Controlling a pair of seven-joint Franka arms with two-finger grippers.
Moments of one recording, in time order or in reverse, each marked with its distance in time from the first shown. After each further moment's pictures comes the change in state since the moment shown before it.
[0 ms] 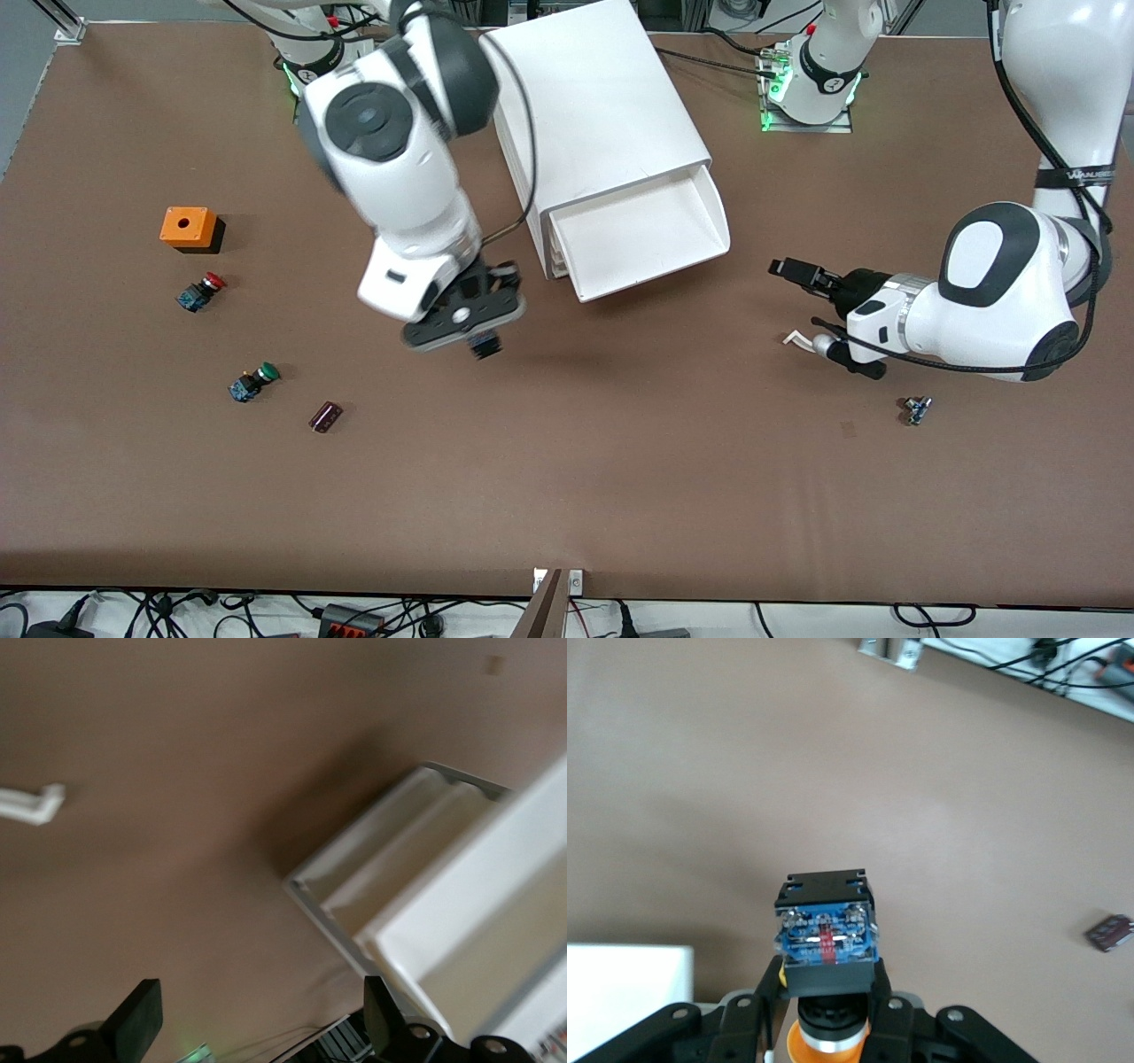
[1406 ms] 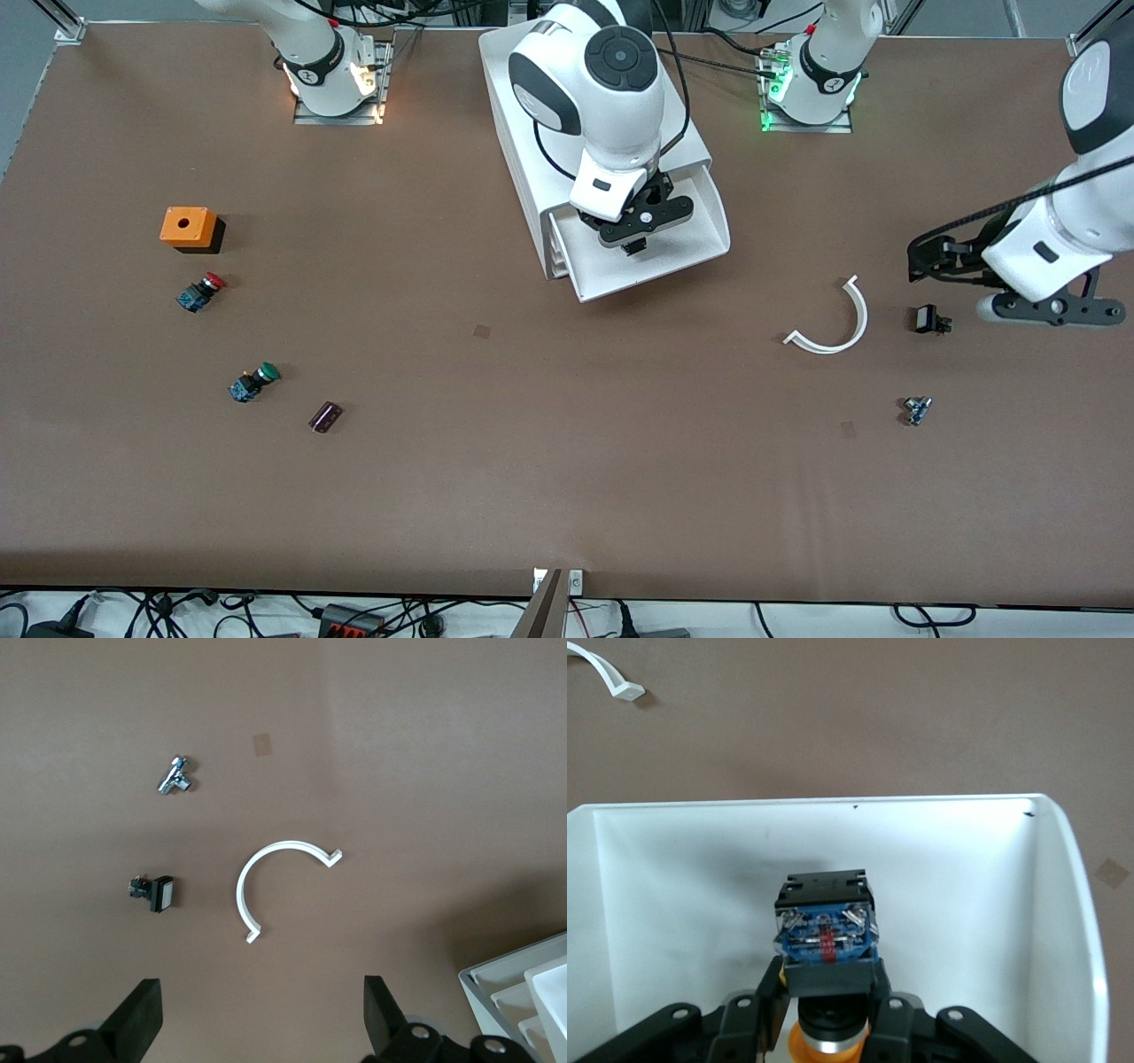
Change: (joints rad) left arm 0.065 -0.352 0.001 -0.066 0.341 0.136 -0.151; right arm 0.246 0.138 0.058 0.036 0.061 -0.011 0.308
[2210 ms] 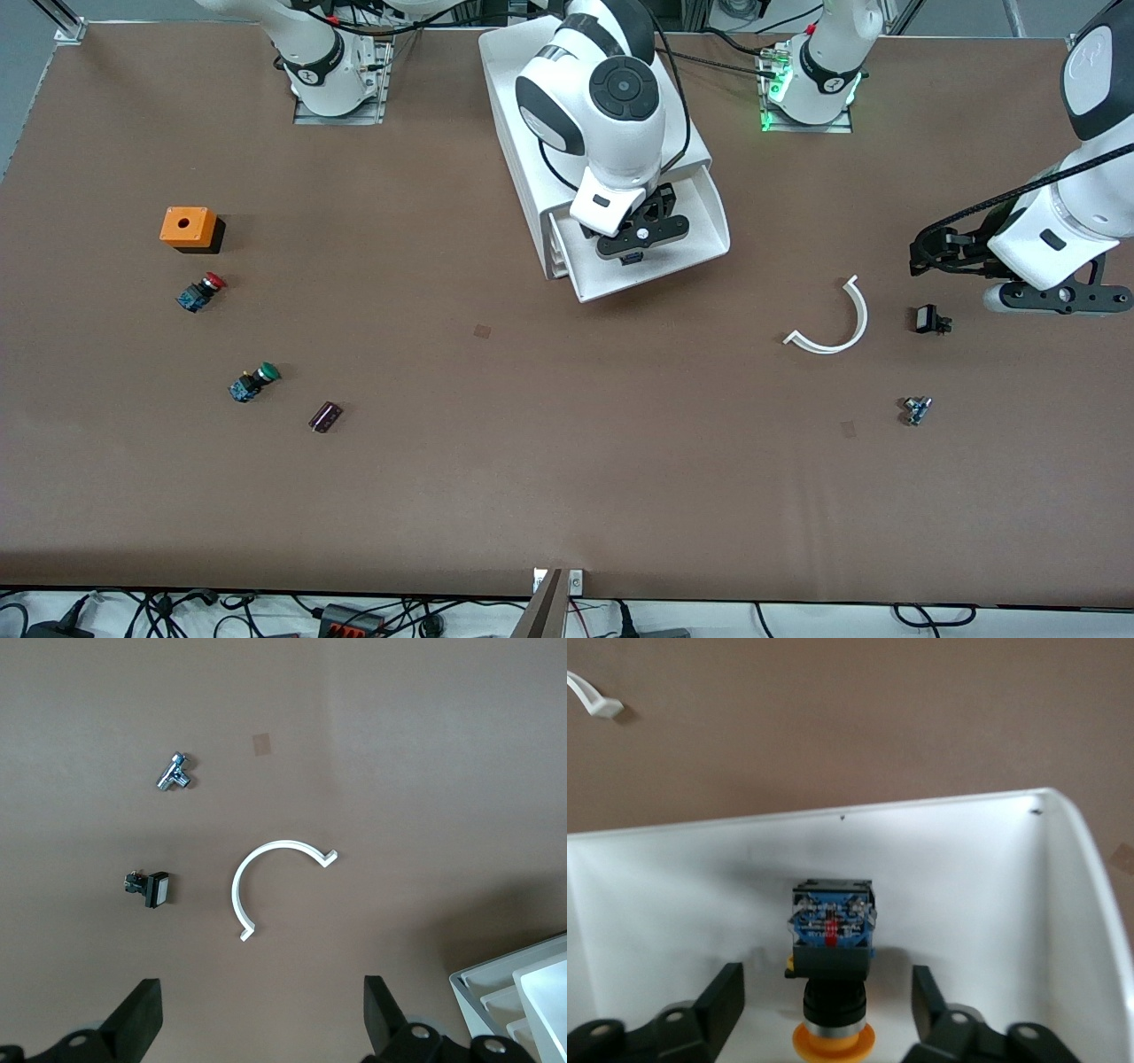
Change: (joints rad) left arm -0.206 -0.022 0.228 -0.011 -0.053 0.010 0.000; right arm -0.013 0.037 -0.001 0.040 0.009 0.007 0.066
